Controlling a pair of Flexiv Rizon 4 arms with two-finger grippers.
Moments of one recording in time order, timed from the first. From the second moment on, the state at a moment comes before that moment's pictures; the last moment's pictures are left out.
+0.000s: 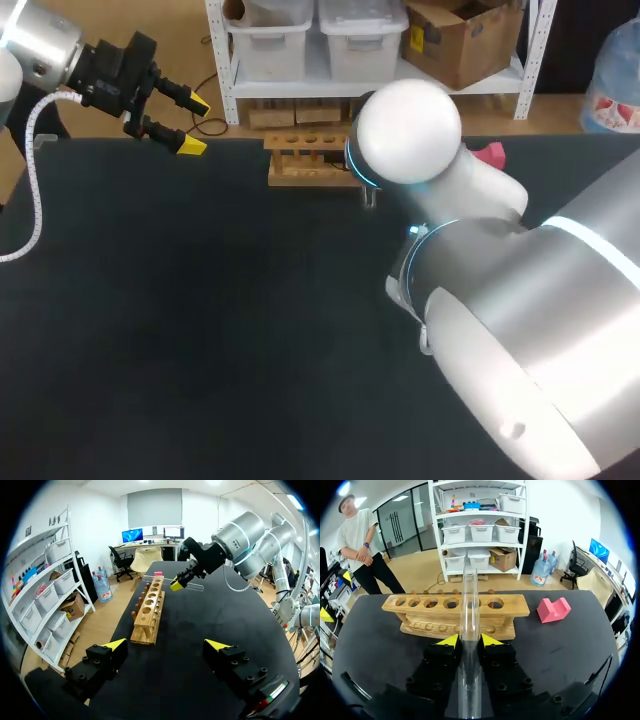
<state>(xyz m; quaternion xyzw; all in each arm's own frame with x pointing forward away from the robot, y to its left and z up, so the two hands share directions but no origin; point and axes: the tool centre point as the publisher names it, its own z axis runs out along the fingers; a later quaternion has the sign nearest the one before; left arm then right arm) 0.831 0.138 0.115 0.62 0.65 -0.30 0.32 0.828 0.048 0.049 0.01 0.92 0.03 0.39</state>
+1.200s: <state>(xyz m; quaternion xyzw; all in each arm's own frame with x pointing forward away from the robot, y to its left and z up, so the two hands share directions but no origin) 0.831 0.138 0.115 0.62 0.65 -0.30 0.32 0.846 0.050 0.031 0.02 0.93 0.04 0.37</state>
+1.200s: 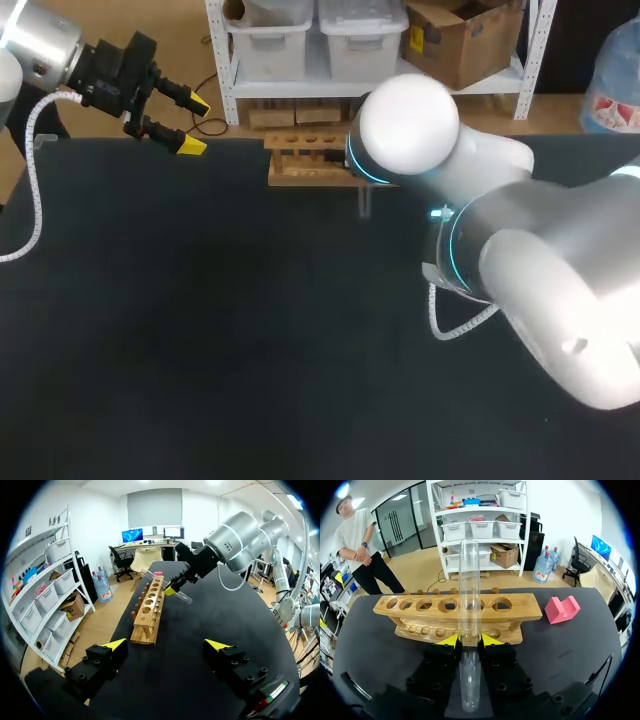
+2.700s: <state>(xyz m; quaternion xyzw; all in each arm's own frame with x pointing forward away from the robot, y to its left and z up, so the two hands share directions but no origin) 0.831 0.138 0.115 0.62 0.65 -0.30 0.32 0.839 0.040 0.044 0.01 0.95 0.05 0.30</state>
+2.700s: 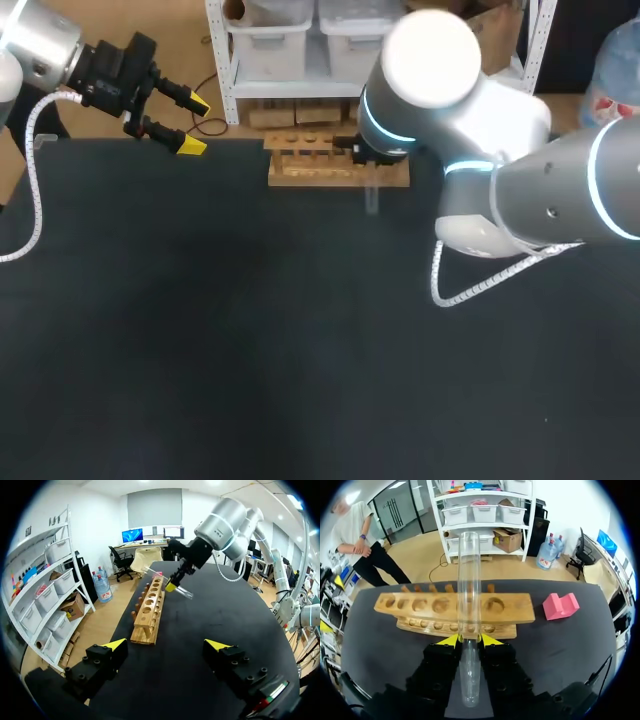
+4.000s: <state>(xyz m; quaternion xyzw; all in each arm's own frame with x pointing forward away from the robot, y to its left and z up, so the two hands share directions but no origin) 0.831 0.138 0.115 0.62 0.65 -0.30 0.32 0.795 -0.005 0.118 0.04 0.89 0.08 0.45</state>
